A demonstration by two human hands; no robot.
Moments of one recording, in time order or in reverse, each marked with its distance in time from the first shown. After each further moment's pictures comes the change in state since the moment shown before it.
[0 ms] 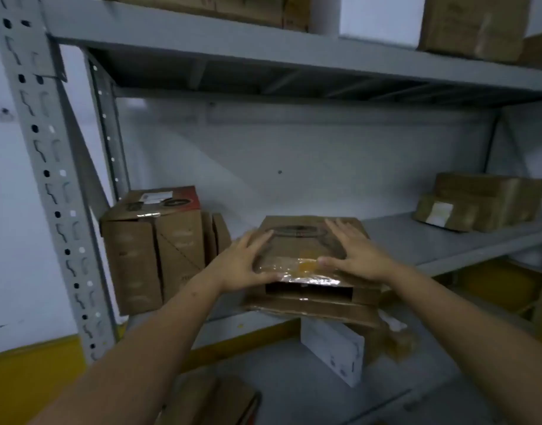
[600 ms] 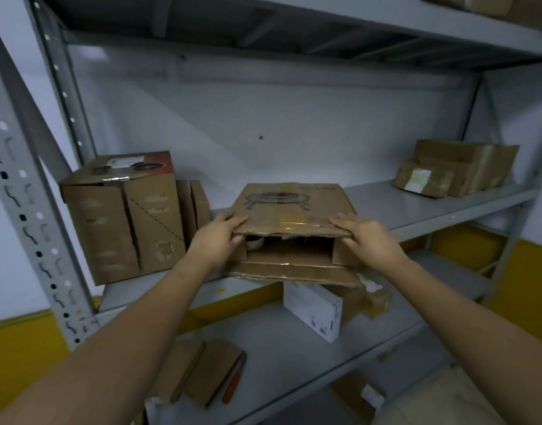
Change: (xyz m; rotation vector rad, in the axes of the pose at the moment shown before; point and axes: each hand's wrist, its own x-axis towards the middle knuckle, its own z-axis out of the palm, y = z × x) left_hand 0.008 -0.015 0.037 0.081 0.201 -0.101; right_hand -0.048 0.037 0.018 -0.168 0.235 -0.003
